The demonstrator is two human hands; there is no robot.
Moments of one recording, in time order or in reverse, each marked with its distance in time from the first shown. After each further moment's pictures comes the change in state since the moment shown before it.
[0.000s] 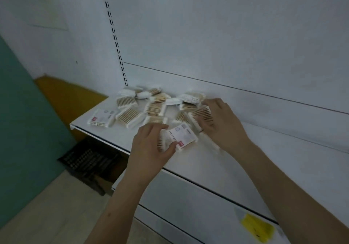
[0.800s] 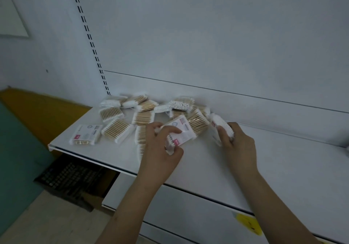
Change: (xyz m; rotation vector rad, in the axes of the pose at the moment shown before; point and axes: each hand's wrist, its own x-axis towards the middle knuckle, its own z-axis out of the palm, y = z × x) left_hand 0.024 0.033 0.005 -0.479 -0.127 -0.060; right_hand -0.051 0.021 0.007 0.155 0.307 0.461
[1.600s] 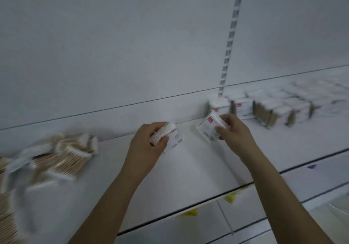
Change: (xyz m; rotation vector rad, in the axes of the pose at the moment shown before) left_hand 0.020 0.123 0.202 -0.154 -0.529 0.284; right_hand -0.033 0.153 -0.232 0.183 0.274 0.485
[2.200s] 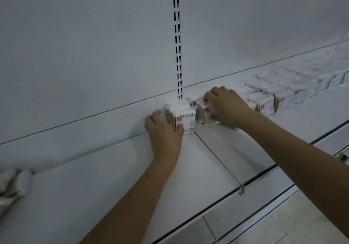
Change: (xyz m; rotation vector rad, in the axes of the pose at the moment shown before) left_hand 0.096 0.021 0.200 0.207 0.182 -0.082; right_hand 0.135 0.044 -0.105 -1.181 -0.124 -0.467
